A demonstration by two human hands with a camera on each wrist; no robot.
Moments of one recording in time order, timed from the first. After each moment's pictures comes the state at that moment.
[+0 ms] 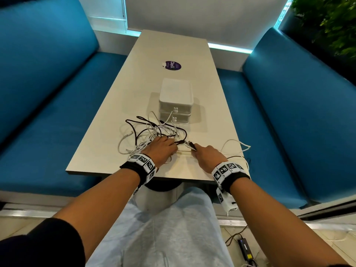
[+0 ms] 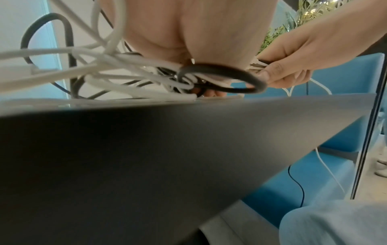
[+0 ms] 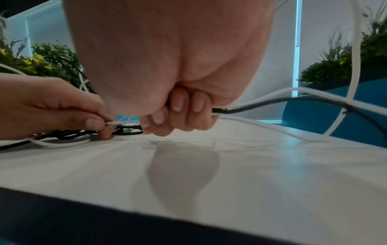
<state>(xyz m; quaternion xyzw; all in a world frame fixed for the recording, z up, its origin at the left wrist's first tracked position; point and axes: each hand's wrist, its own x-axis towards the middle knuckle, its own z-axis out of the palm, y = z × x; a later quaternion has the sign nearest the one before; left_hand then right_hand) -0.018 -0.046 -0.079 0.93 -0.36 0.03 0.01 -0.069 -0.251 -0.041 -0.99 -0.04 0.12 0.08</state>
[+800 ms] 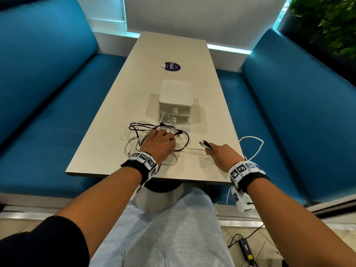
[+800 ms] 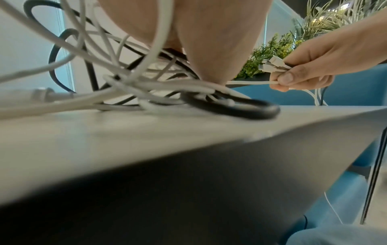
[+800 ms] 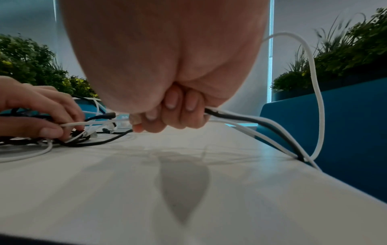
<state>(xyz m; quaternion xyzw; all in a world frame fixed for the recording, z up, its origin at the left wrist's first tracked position) -0.018 -0.044 -0.070 0.94 -0.31 0.15 -0.01 -0.072 -0.300 -0.031 -0.99 -0.01 0.13 0.09</state>
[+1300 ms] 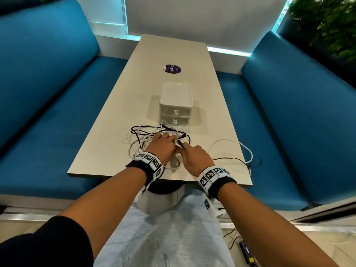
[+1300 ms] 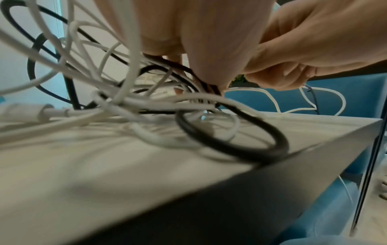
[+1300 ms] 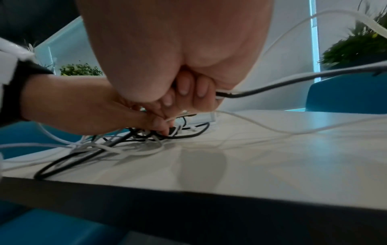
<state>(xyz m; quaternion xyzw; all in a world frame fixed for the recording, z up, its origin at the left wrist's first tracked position) -0.024 -0.056 -0.057 0.95 -0.31 0.06 -0.01 -0.076 -0.209 -0.041 -0.99 -0.06 0.04 0.14</state>
